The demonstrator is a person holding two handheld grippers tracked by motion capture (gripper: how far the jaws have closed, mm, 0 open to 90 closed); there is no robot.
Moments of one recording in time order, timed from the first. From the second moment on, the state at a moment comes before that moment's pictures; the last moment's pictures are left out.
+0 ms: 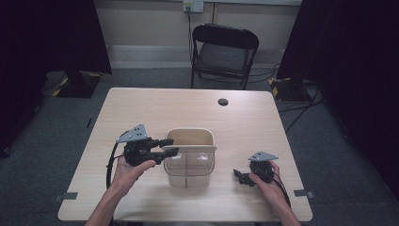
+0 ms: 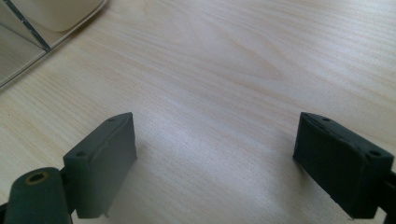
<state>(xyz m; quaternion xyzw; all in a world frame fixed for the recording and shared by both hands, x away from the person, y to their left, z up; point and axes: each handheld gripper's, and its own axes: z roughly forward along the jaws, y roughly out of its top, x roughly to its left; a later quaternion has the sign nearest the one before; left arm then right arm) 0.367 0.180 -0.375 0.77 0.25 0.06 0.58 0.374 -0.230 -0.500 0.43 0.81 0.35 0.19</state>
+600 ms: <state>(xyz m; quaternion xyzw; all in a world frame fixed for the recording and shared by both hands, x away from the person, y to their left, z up) 0.367 0.180 -0.375 0.77 0.25 0.07 0.58 0.374 -0.230 -0.500 0.43 0.81 0.35 0.19</state>
